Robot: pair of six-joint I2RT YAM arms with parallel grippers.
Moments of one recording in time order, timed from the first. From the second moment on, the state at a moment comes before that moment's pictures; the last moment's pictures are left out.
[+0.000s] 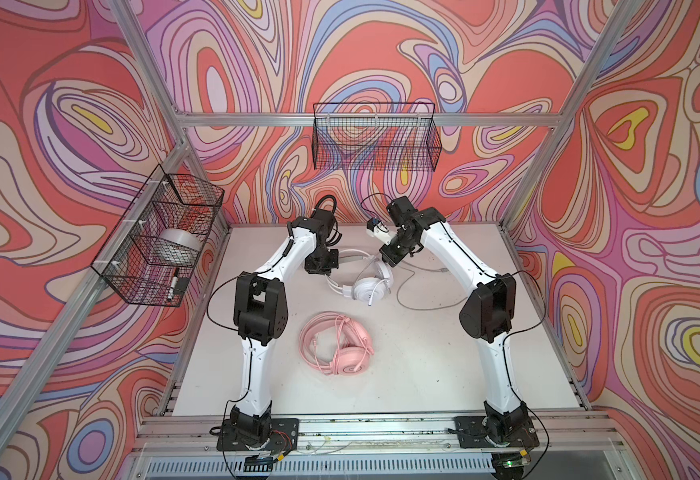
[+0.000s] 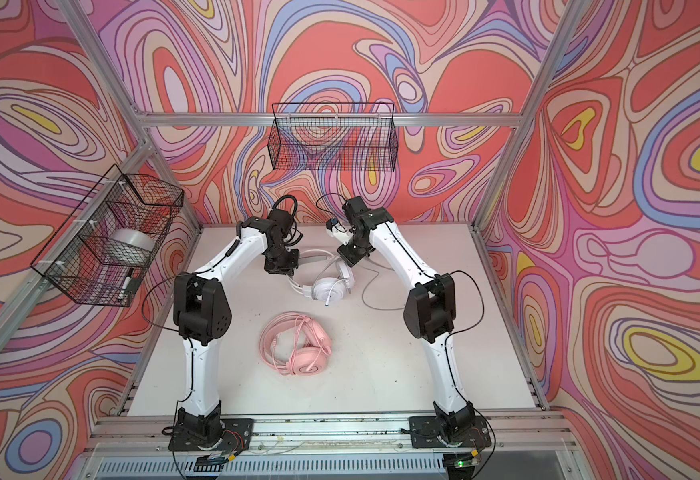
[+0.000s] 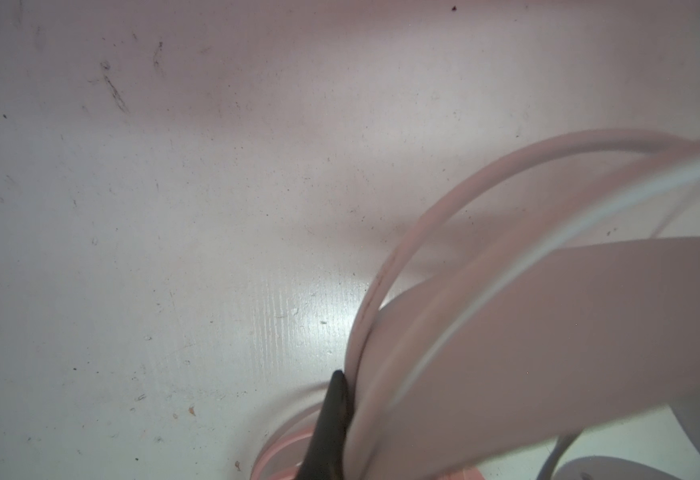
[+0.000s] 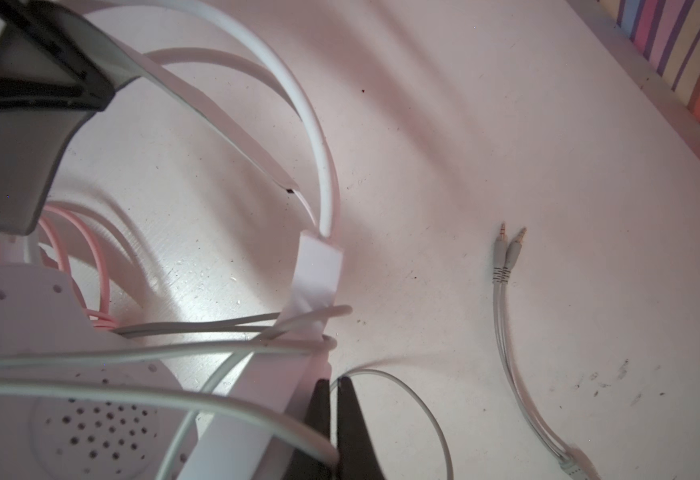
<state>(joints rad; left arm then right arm) -0.32 2.15 1.99 -1.18 0.09 -0.35 0.44 2.25 2.27 -1.19 -0.18 -0.33</state>
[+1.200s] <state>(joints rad) -0.27 2.04 1.95 -1.13 0.36 -0.37 0.24 2.22 1.70 -0.72 -0.48 -0.05</state>
